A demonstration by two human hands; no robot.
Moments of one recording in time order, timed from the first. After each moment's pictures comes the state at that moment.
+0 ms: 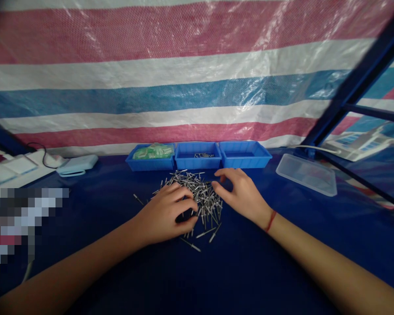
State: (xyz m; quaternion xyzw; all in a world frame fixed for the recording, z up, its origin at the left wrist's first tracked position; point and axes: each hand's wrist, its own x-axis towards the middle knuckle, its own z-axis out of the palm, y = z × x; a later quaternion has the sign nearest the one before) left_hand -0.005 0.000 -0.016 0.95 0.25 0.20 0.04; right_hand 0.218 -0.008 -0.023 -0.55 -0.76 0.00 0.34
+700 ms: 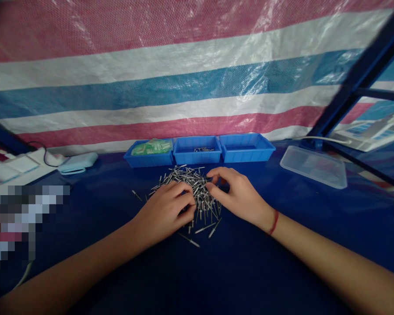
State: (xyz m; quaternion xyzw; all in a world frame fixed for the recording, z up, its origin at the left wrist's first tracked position) left_hand 0.006 -0.008 -0.018 0.94 0.31 0.14 -0.01; right_hand 0.206 -0.017 -0.025 -0.54 -0.75 0.12 0.36
